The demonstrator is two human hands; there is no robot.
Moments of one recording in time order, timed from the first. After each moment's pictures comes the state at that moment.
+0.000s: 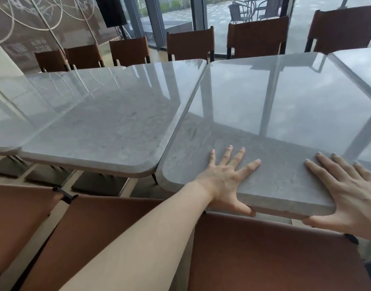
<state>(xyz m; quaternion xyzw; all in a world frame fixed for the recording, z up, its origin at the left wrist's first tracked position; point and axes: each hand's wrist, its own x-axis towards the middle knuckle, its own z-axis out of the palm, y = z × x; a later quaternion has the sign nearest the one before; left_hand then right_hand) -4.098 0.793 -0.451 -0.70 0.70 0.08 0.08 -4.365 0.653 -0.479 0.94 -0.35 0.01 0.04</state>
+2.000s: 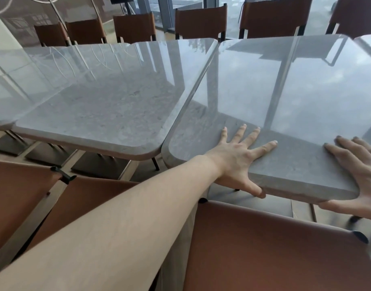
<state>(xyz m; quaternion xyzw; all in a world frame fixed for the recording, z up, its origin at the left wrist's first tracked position) -4.084 0.772 -0.452 -0.70 0.71 0.08 0.06 -4.353 0.621 -0.490 0.95 -0.32 0.08 -0.02</state>
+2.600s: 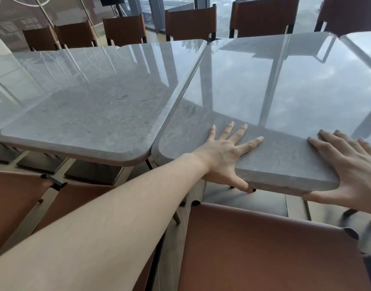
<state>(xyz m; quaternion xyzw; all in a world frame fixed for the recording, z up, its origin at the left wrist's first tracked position) -4.077 0.755 -0.450 -0.70 0.71 0.09 0.06 -4.347 0.610 -0.482 0.94 -0.33 0.05 0.02</state>
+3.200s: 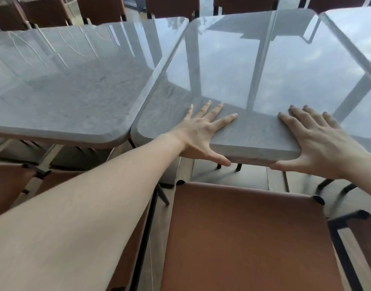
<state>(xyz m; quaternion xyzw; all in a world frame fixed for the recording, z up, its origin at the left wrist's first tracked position) -4.076 0.755 -0.455 -0.70 0.71 0.09 0.04 -4.346 0.628 -0.460 0.94 -0.33 -0.01 0.00</state>
